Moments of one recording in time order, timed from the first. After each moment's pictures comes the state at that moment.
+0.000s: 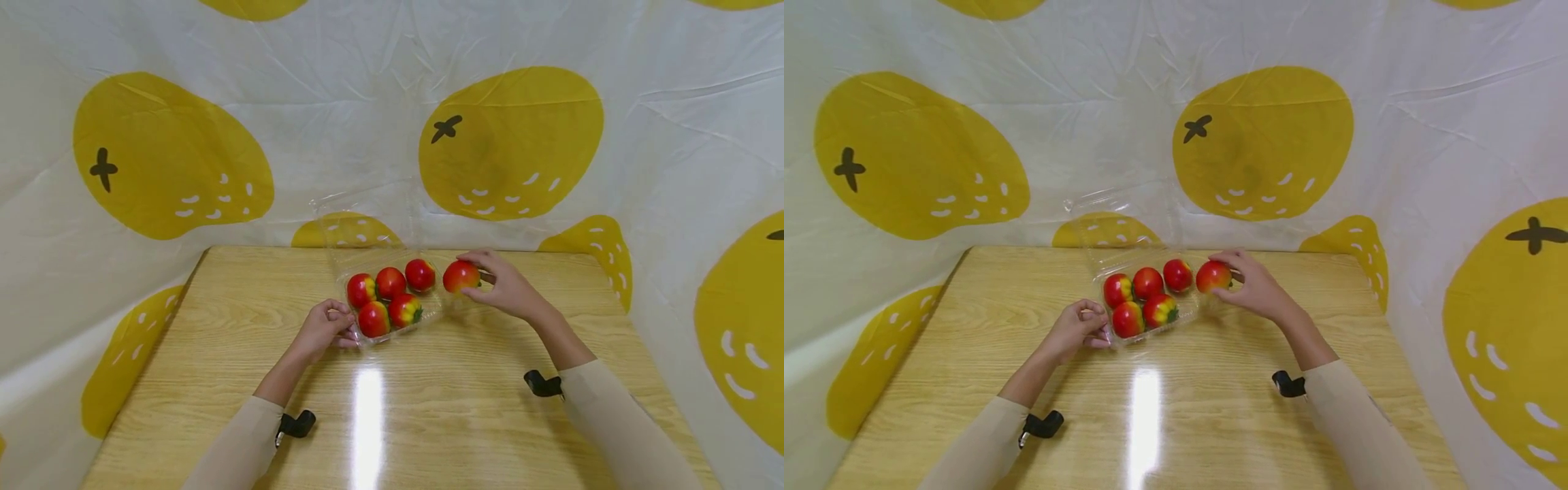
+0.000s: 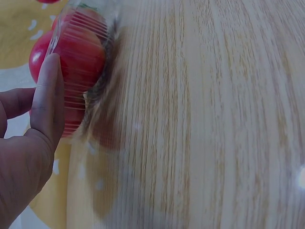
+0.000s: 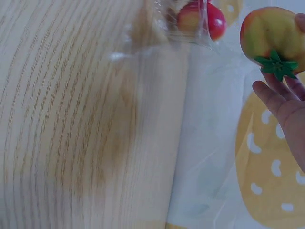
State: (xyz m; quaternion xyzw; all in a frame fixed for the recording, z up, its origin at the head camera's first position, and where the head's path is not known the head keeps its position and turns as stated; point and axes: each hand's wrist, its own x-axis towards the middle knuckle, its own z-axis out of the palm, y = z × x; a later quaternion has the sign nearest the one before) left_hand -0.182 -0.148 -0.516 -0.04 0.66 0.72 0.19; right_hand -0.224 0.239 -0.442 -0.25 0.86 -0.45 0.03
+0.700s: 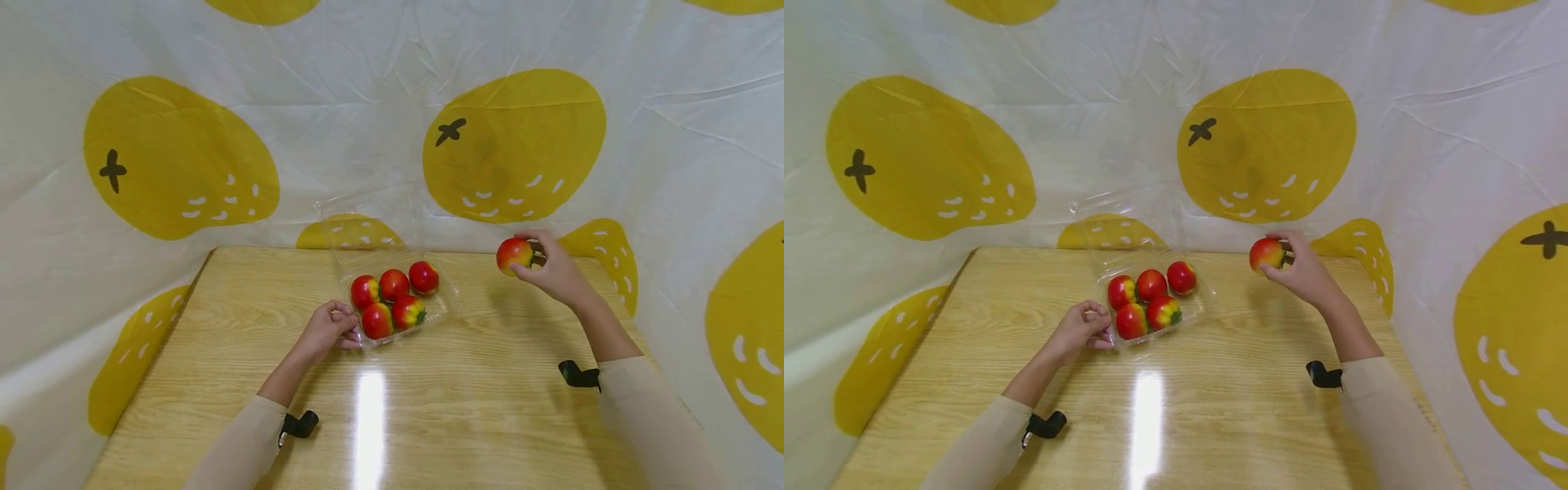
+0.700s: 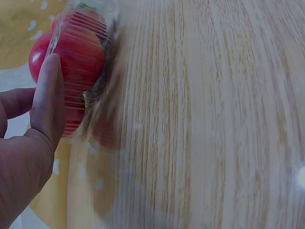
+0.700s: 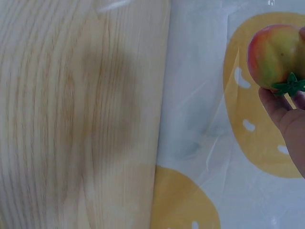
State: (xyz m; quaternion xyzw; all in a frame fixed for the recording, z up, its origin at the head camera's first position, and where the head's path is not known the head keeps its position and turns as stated) left_hand -0.182 -0.149 -0.515 -0.04 0.67 0.72 0.19; right_hand -0.231 0.300 -0.415 -0.16 0.88 -0.45 -0.04
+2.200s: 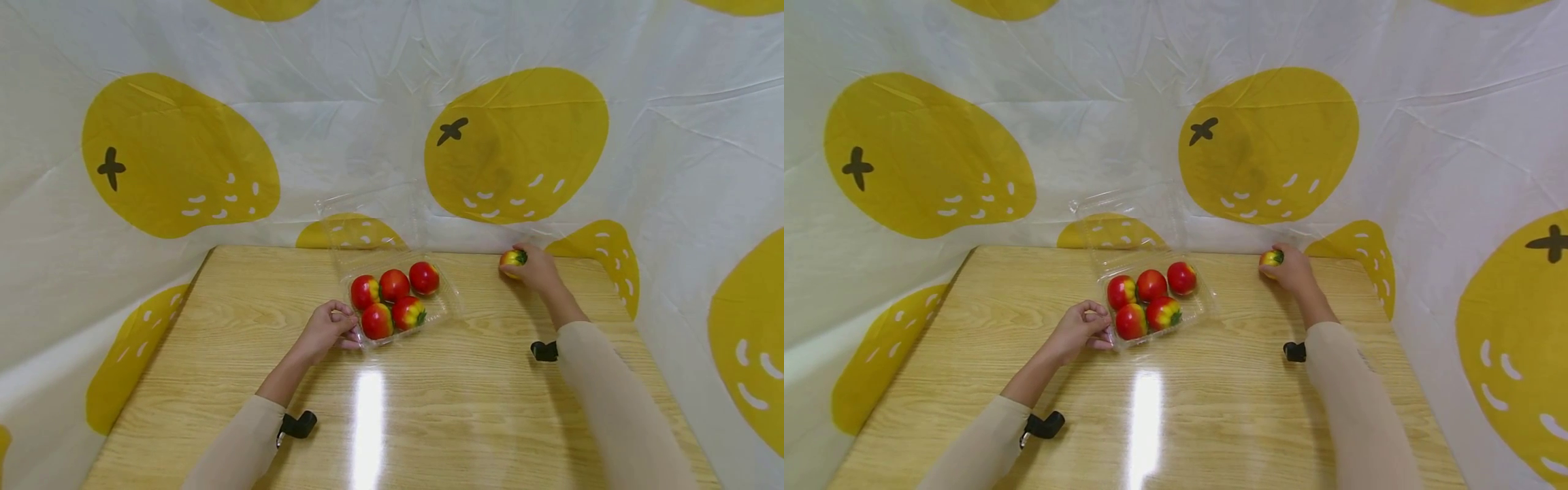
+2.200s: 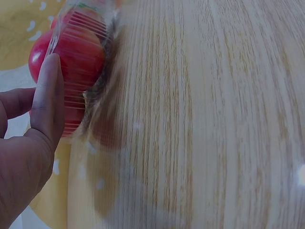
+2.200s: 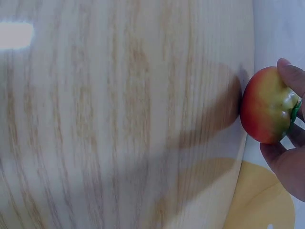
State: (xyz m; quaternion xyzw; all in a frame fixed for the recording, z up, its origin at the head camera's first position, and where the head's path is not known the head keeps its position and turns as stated) left_hand -0.184 -0.149 -0.518 -0.03 0.67 0.72 0.19; right_hand -0.310 0.325 -0.501 -0.03 0.95 -0.31 0.02
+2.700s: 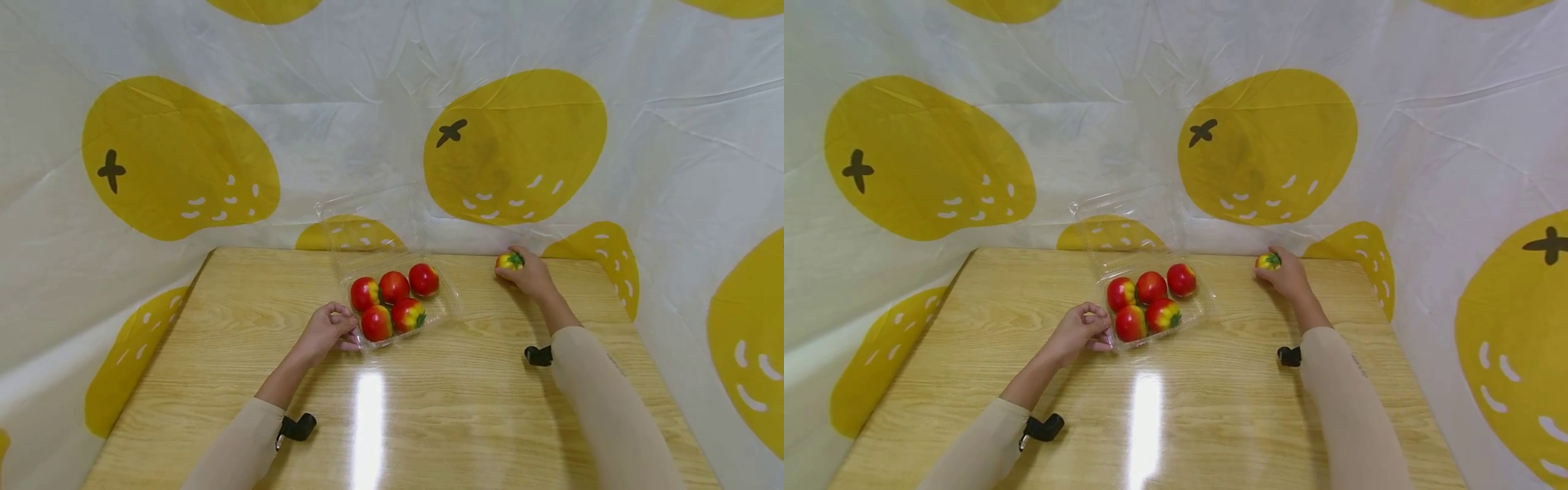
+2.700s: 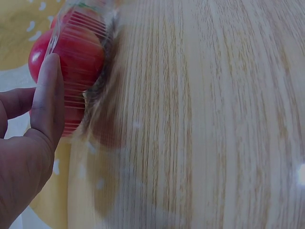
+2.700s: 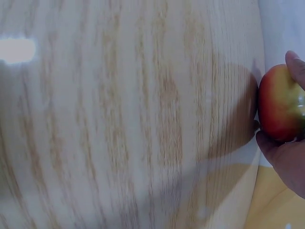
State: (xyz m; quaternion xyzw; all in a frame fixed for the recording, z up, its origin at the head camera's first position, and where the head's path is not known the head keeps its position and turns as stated) left_hand -0.182 -0.149 -0.517 -0.03 0.67 0.72 0.19; right_hand -0.308 0.319 -0.515 -0.02 0.93 -0.35 0.03
